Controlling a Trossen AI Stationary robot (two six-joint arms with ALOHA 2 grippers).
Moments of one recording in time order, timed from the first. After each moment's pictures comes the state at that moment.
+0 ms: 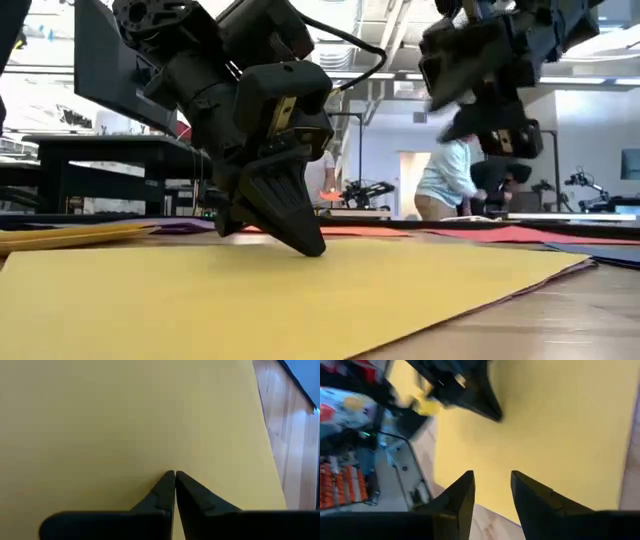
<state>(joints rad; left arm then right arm) -0.21 1.92 0.97 0.11 0.09 -0.77 0.22 1.43 0.75 -0.09 -0.10 1.13</state>
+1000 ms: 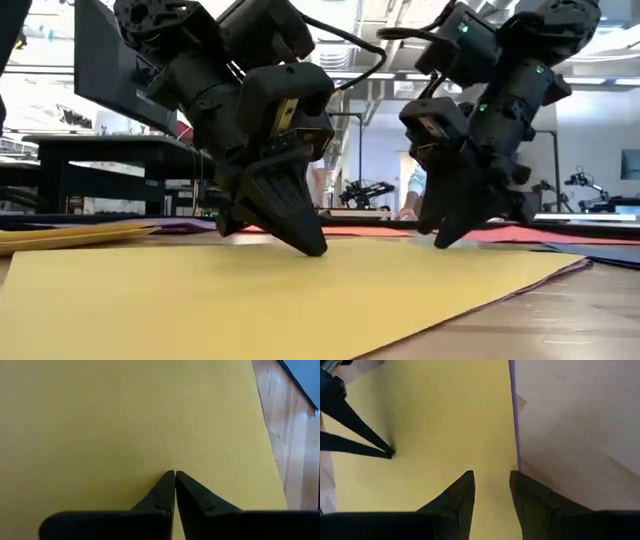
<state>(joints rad) -0.21 1.92 0.97 0.13 0.09 -0.77 0.11 1.64 0.72 -0.02 -0.04 1.12</state>
